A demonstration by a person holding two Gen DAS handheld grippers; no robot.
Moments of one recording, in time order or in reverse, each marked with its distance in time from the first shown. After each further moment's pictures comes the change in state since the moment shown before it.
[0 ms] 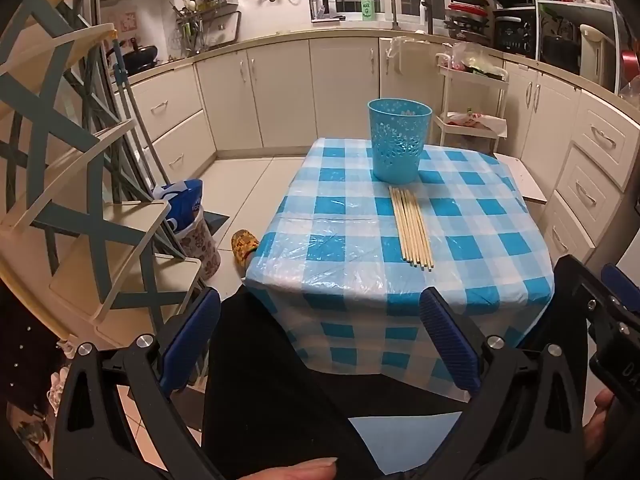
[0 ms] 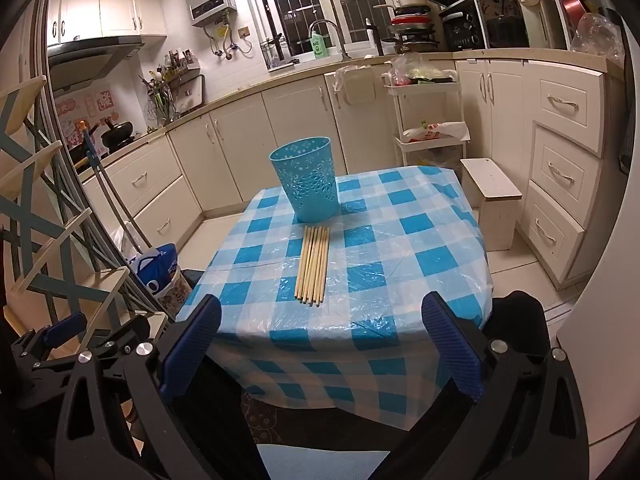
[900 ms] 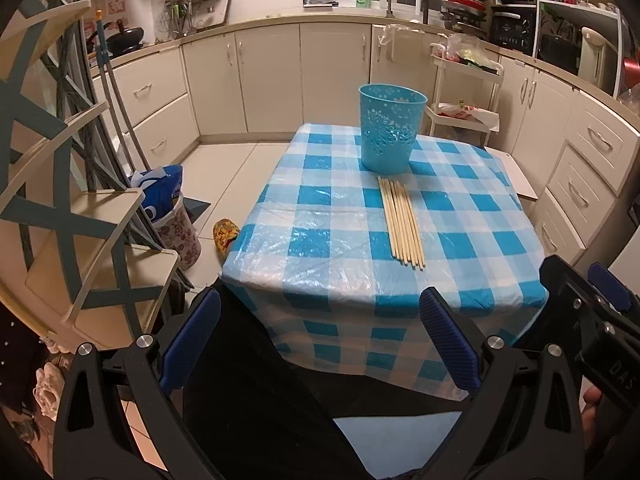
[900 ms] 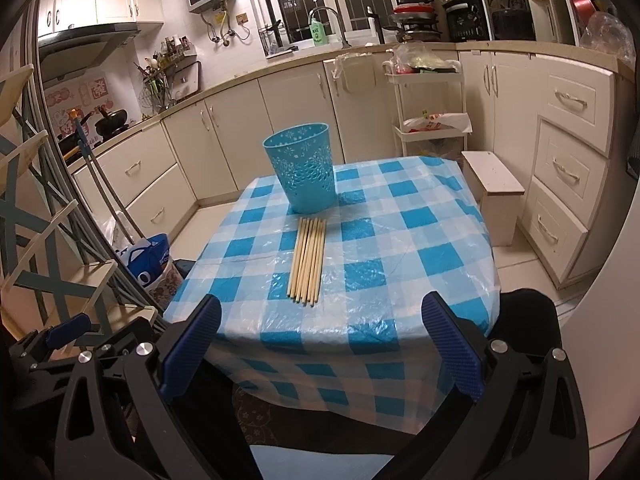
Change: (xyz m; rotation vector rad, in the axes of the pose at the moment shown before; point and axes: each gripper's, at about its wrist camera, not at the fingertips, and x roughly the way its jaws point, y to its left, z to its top) left arm 0.035 -0.004 0.010 -0.023 0.055 -0.061; right arm 0.034 0.001 0.011 -0.026 0.039 -0.016
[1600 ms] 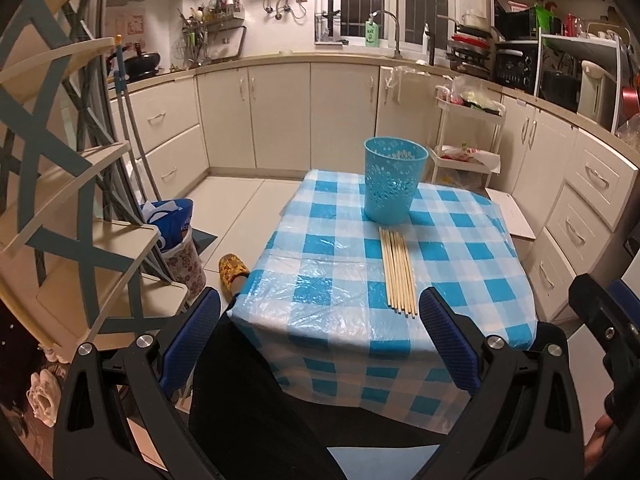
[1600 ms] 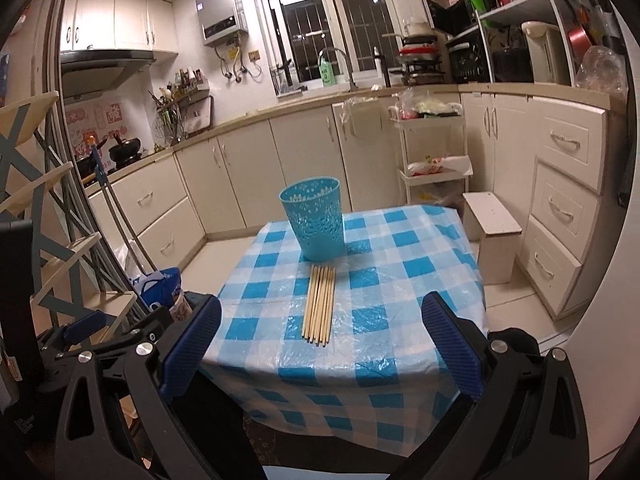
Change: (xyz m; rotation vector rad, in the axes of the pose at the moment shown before) left arm -0.043 0.006 0.024 -0.046 -0.136 0.010; right arm -0.058 0.015 0.023 -0.017 -0.148 0.018
